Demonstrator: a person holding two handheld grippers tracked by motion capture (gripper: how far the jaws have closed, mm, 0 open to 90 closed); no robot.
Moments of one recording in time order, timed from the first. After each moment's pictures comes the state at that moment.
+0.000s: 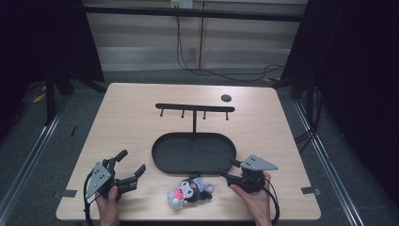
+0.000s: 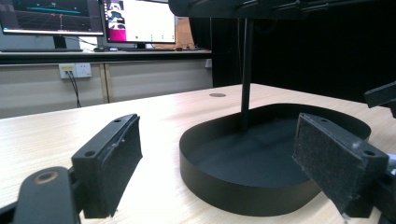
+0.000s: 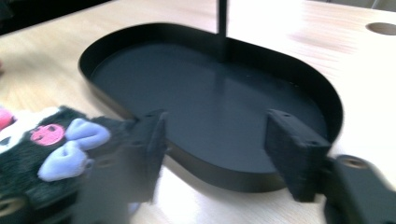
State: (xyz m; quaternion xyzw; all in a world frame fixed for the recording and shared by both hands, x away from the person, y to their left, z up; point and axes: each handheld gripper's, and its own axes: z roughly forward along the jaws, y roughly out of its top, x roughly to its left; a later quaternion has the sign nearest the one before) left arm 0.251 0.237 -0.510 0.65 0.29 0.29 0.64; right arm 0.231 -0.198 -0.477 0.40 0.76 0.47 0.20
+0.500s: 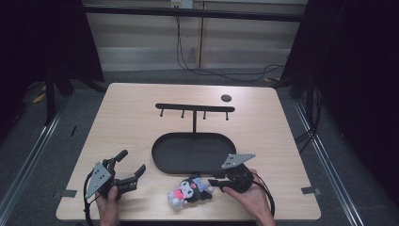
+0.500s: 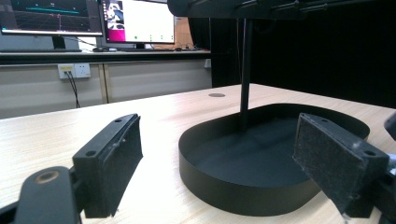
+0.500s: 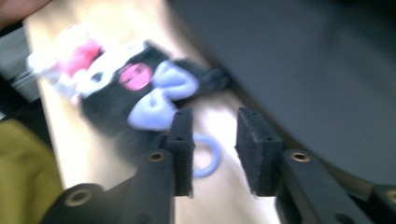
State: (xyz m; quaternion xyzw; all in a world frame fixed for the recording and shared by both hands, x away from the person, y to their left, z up) left arm 0.251 0.237 -0.510 0.65 0.29 0.29 0.64; right arm 0.243 -0.166 -0.467 0.32 0.87 0.38 0.06
